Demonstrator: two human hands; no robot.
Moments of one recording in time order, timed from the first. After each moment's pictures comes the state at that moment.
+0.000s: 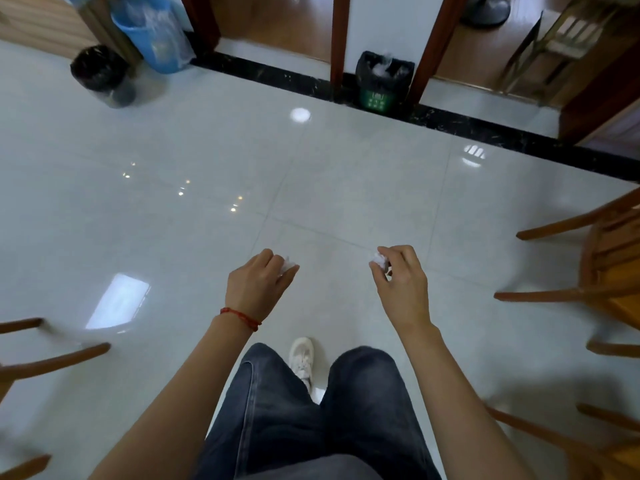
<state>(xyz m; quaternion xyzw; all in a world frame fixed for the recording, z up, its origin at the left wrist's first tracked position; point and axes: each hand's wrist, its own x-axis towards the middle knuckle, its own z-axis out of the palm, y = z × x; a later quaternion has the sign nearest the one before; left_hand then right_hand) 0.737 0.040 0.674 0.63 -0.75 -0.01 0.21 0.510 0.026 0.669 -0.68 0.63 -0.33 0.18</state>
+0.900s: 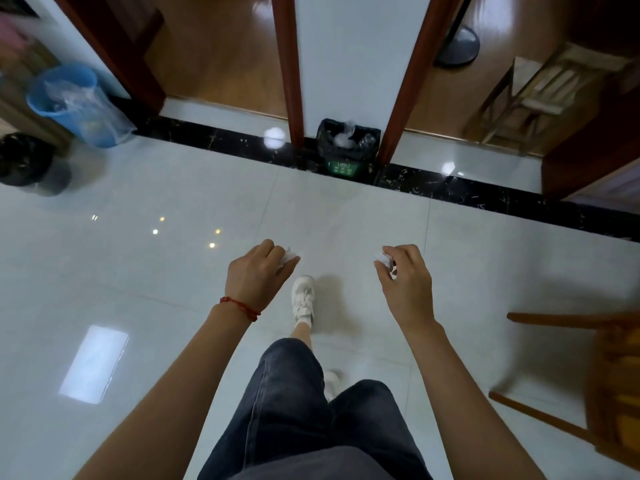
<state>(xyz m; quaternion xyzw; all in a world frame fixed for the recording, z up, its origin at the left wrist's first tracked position) 0.654 -0.448 0.678 0.59 -0.78 -0.05 0.20 0.420 -0.433 0.667 -0.65 0.67 -0.32 0.16</state>
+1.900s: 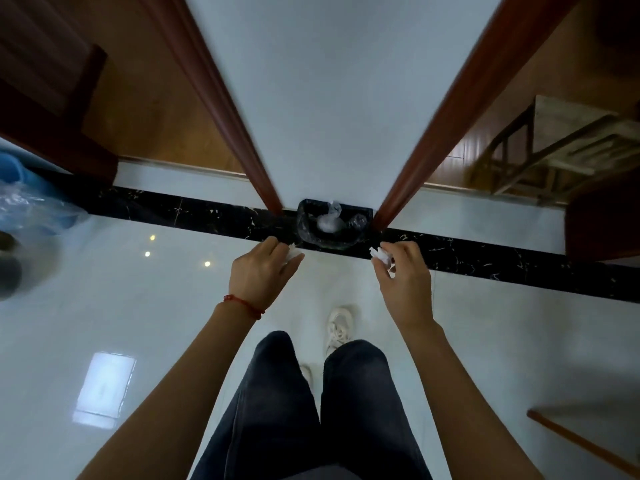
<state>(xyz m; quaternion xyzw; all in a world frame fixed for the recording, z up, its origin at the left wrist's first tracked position) 0.582 -0.959 0.648 0.56 -0.80 -0.07 0.20 0.361 -0.927 0.640 -0.62 0.69 -0.32 0.19</state>
